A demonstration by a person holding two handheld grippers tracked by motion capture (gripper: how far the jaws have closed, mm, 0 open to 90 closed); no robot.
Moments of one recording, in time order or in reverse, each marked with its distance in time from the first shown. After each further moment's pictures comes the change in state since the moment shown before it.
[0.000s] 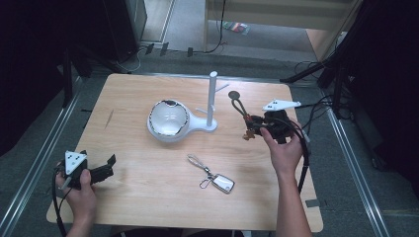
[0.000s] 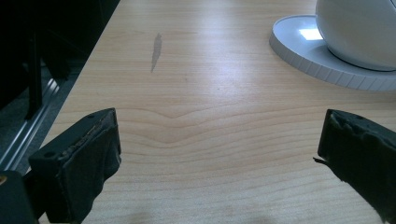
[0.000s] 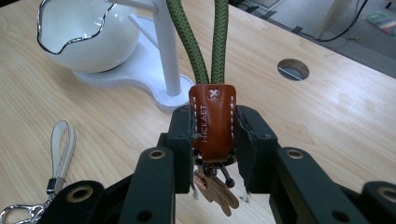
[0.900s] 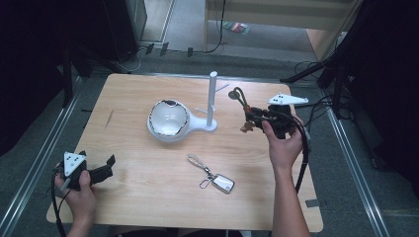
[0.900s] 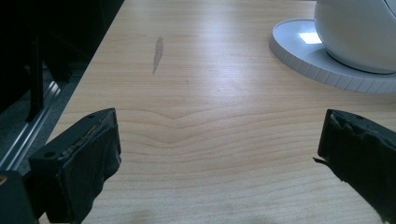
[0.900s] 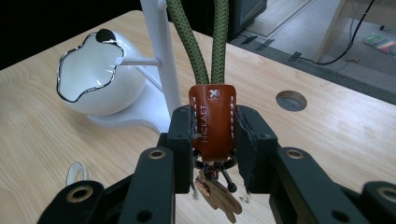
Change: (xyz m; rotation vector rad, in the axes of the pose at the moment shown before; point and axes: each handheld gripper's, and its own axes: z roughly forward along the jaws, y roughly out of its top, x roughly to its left) left arm 0.000 -0.001 -0.003 -0.017 0.005 -0.001; right arm -0.003 0.012 -0.007 -0.125 0.023 0.068
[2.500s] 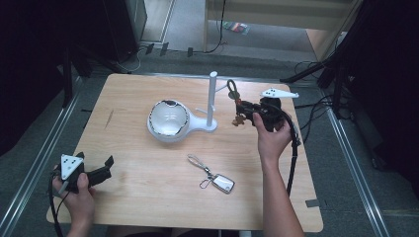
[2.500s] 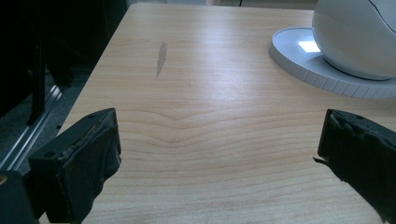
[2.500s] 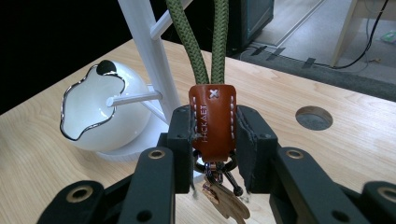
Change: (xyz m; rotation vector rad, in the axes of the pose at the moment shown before) left arm 0.001 -0.003 -0.007 -0.034 0.000 -0.015; right arm -0.004 0.007 0.035 -0.065 0.052 0.094
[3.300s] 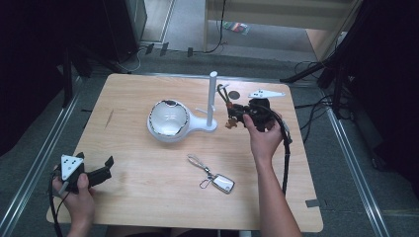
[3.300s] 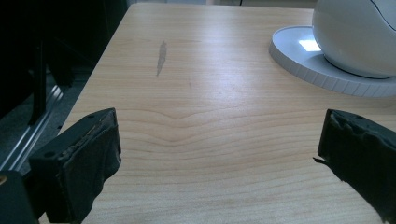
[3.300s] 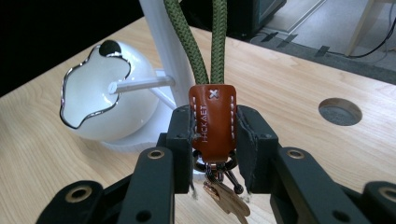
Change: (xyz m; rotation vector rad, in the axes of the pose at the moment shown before) left arm -0.001 0.000 -0.001 0.004 0.004 0.008; right arm 0.009 -0.005 0.026 0.073 0.027 -0.029
